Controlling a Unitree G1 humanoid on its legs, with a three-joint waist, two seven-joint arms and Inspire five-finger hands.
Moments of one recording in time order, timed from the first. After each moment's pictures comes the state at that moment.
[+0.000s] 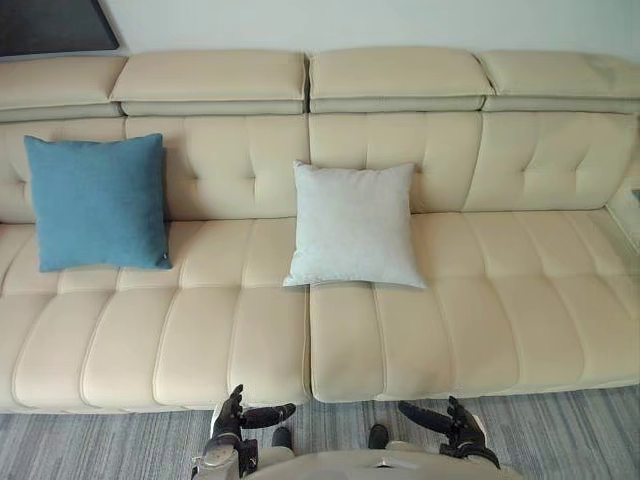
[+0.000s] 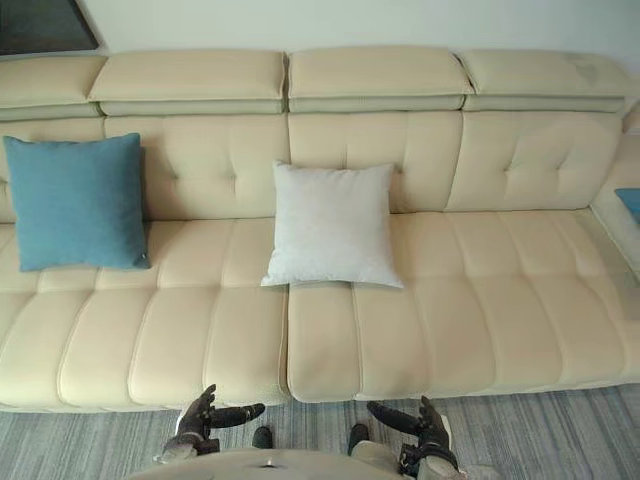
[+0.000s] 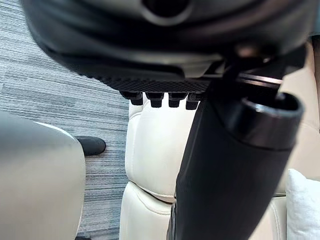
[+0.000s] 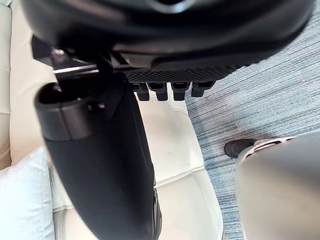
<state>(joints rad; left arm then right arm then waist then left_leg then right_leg) 0.11 0.09 0.10 0.97 -0.03 -0.08 0.08 0.12 -0.05 -0.22 0.95 0.06 -0.05 -0.09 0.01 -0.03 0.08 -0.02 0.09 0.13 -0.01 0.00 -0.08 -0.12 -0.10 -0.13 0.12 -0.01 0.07</state>
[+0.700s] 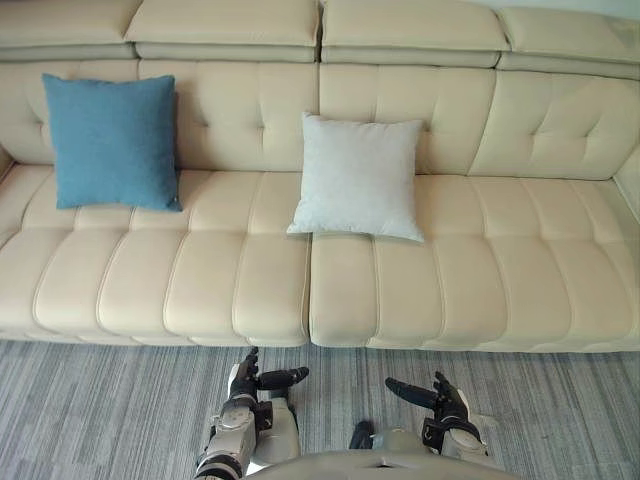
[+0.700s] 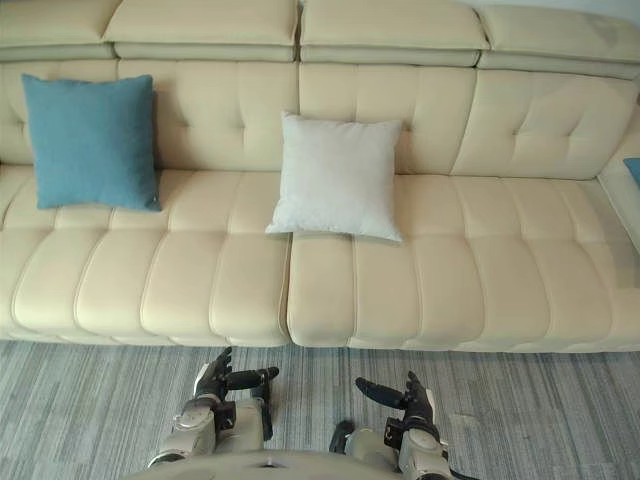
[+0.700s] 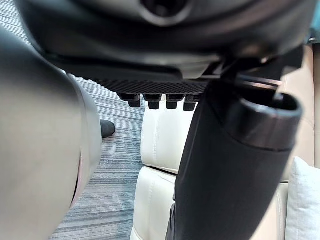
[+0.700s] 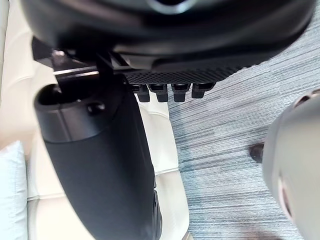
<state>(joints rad) 0.01 0.04 0.08 0.89 -0.04 -0.07 0.10 0.07 0.00 -0.18 0.91 0.06 -0.04 -0.16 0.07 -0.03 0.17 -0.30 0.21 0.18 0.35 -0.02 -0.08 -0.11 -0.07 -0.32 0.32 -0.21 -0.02</state>
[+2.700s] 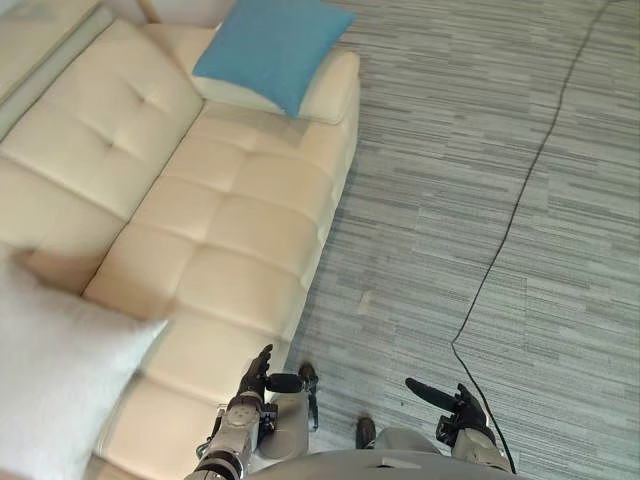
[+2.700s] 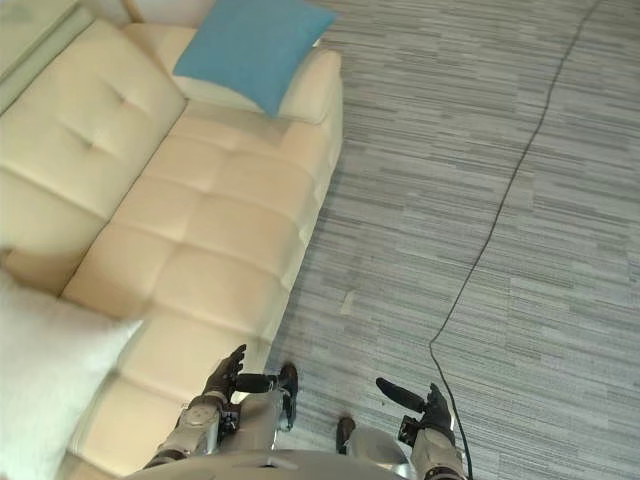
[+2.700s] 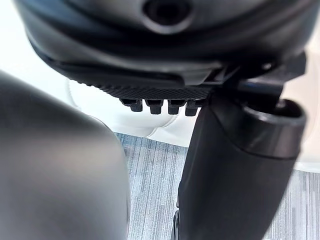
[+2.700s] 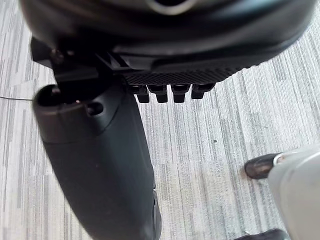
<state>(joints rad) 0.00 0.08 -0.06 0.96 -0.01 -0.07 0.09 0.01 -0.04 -0.28 1.01 0.13 -0.03 -0.19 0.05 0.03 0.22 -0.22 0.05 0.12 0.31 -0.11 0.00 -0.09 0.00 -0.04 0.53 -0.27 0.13</state>
